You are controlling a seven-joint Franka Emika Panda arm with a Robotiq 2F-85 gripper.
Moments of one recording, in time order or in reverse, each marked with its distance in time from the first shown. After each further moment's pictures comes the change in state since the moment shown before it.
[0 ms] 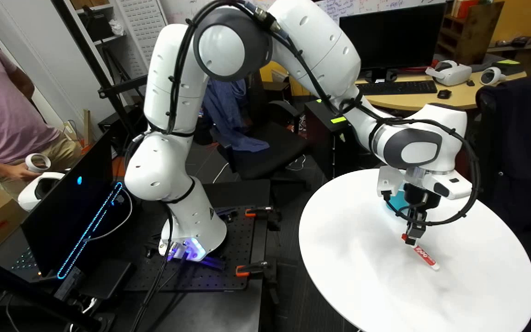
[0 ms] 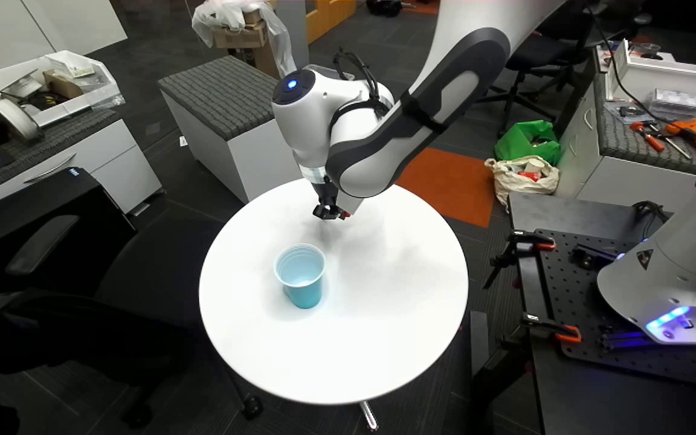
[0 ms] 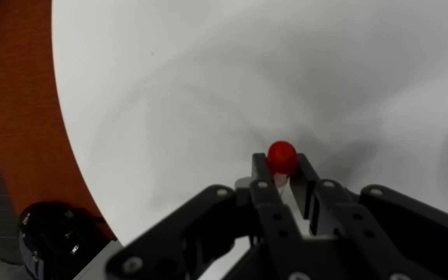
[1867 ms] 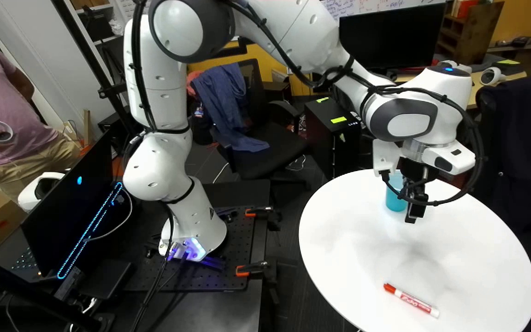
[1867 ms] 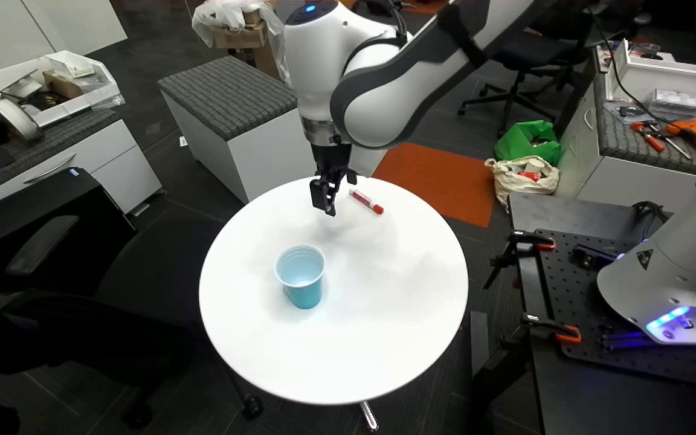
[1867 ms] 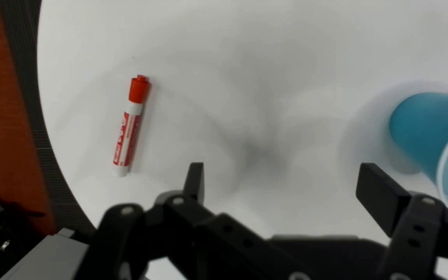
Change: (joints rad) arm -0.043 -0.213 0.054 -0.109 0.173 -0.027 -0.244
